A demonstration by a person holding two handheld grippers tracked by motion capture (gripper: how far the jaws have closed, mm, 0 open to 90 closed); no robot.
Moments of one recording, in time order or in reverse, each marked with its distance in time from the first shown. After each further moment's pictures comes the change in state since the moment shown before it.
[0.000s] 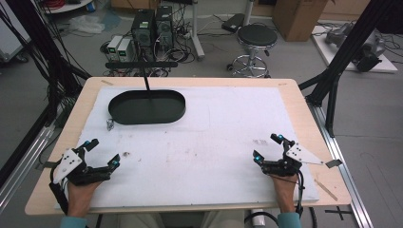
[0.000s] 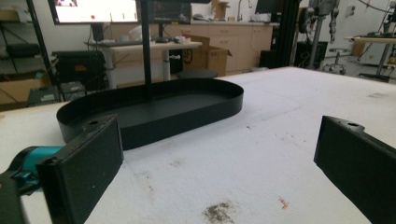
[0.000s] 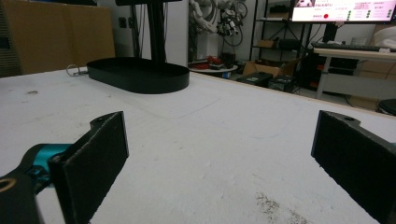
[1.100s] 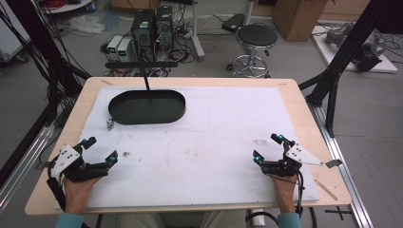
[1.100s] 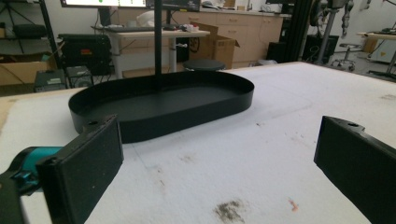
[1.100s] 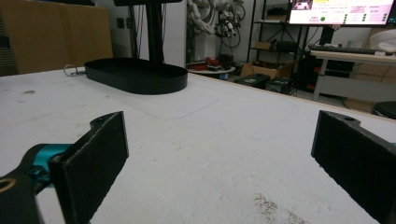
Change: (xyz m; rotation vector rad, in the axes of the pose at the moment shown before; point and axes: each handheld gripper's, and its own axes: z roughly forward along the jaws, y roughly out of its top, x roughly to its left) left arm 0.009 0.015 0.001 0.042 0.041 -0.030; right arm 0.001 0.000 0.000 -0.007 -0.011 -0.020
